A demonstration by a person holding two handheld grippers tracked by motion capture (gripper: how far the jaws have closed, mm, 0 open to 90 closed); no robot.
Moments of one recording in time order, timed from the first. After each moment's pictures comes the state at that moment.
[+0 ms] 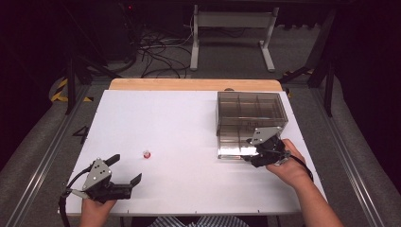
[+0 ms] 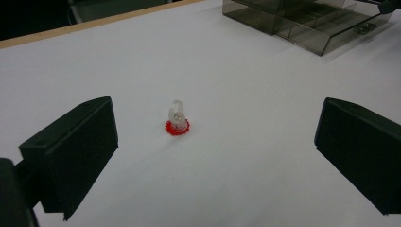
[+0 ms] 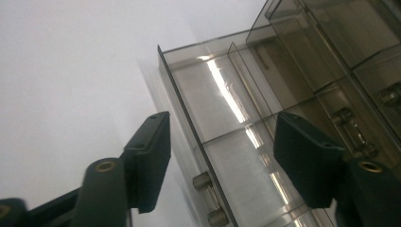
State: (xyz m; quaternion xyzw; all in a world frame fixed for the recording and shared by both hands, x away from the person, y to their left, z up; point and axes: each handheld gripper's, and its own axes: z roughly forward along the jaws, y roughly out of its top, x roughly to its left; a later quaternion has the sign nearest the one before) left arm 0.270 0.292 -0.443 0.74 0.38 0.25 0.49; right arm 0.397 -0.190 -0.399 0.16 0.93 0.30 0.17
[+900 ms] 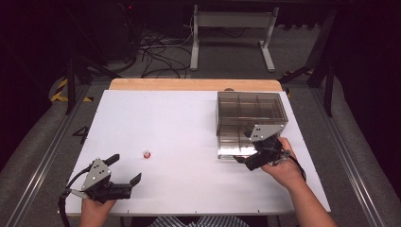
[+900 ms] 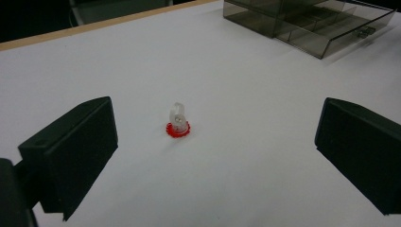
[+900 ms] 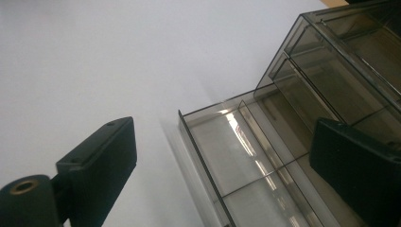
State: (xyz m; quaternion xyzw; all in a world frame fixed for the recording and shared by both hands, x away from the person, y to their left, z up) left arm 0.270 0.292 -0.443 0.74 0.38 0.25 0.49; right arm 0.390 -0.177 -0.385 0.17 0.90 0.38 0.16
